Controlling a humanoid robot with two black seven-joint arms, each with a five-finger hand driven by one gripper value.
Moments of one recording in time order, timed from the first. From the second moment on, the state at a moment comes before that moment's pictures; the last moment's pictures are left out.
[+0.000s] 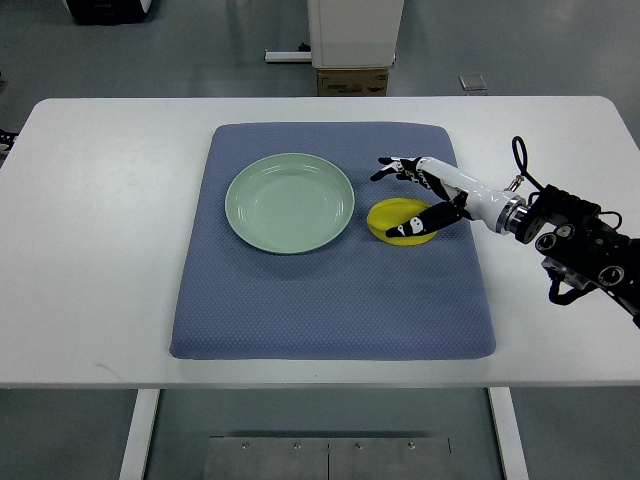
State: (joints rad) left arm -0.02 0.00 -0.10 -0.22 0.09 0.06 -0.21; right arm 0.96 -0.28 0.13 0.69 -0.76 0.15 0.53
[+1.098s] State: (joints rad) left arm -0.02 0.00 -0.10 -0.22 0.09 0.06 -0.21; right arm 0.96 -0.27 0.08 0.64 -0.76 0.13 0.56
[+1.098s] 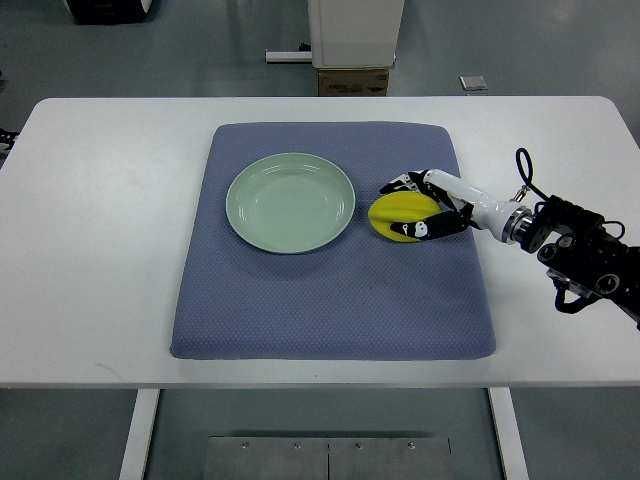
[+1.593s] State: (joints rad) left arm -0.02 0.00 -0.10 -0.22 0.09 0.06 -0.21; right arm 1.06 -0.21 0.18 0.64 -0.75 0.13 0.46
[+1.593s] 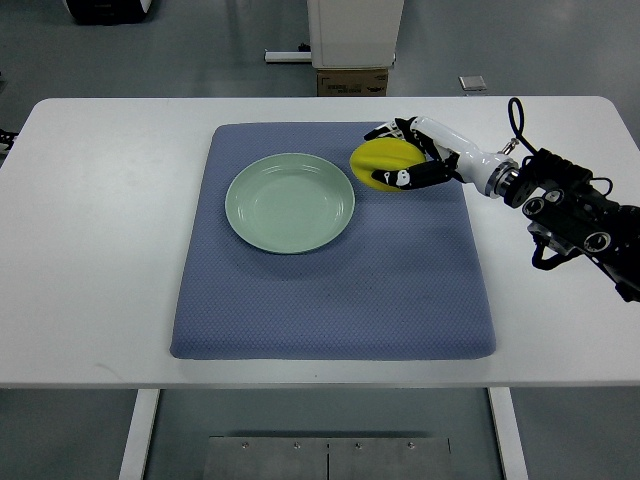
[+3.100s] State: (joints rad) left arm -0.02 0.00 -0.10 -0.22 0.09 0.06 -0.21; right arm 1.16 0.00 -0.02 0.70 -0.75 0.03 0.25
